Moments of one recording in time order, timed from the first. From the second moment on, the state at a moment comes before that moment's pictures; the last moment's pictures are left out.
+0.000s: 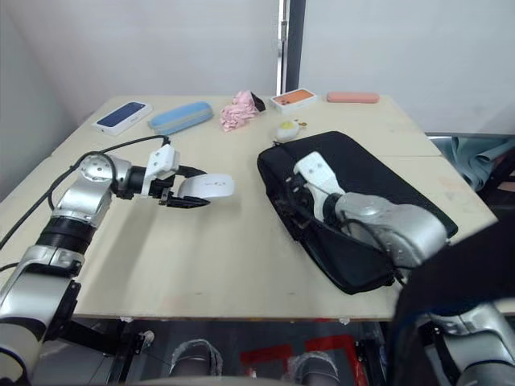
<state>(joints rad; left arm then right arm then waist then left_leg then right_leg) -0.77 0.63 -0.11 0.43 -0.17 0.07 -1.45 -0.54 -0.72 0.24 -0.43 0.74 1.11 0.03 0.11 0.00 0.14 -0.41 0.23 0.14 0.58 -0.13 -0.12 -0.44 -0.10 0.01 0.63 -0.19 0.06</state>
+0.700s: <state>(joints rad) -0.74 0.54 -0.17 0.40 -0.15 0.04 -1.36 -0.60 -0.66 0.42 -0.40 0.32 1.15 0.19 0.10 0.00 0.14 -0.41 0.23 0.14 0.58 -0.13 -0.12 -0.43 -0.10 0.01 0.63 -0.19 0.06</state>
